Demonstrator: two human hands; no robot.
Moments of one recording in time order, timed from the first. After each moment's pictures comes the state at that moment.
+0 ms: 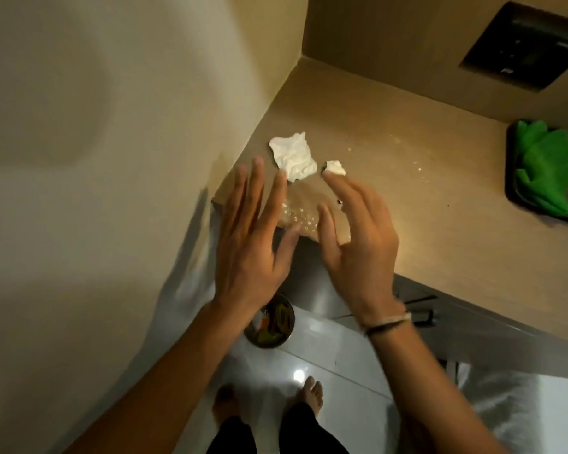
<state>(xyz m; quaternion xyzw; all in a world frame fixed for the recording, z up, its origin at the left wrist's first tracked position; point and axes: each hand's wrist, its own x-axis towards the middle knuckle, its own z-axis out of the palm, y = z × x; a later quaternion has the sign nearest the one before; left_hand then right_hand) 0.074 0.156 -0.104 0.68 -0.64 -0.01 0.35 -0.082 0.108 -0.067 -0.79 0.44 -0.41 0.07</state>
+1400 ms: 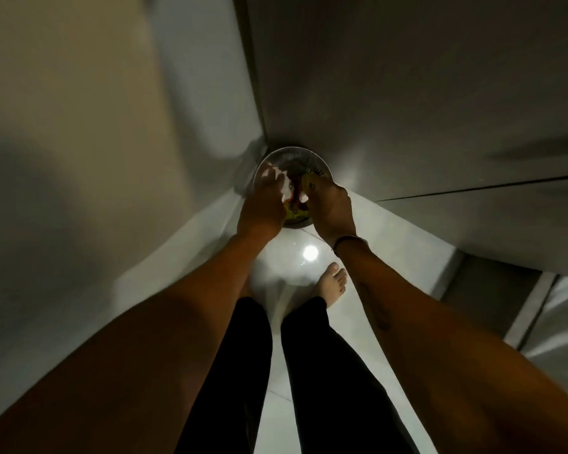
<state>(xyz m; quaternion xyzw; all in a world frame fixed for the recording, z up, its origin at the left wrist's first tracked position) 0.059 0.247 -0.534 0.80 -0.49 -0.36 0.01 -0.071 0.200 -0.523 -0.73 0.58 -0.02 0.37</state>
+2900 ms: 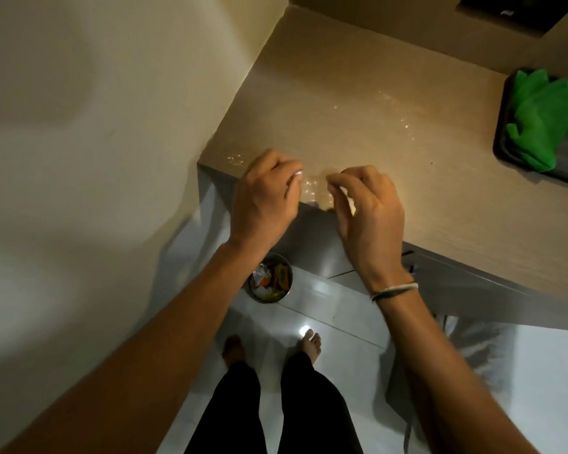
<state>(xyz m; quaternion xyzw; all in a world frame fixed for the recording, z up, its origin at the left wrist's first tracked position) 0.037 0.138 -0.082 0.70 -0.63 -0.03 0.35 -0.139 0.113 -0.082 -0.82 0.48 -0.31 0.06</state>
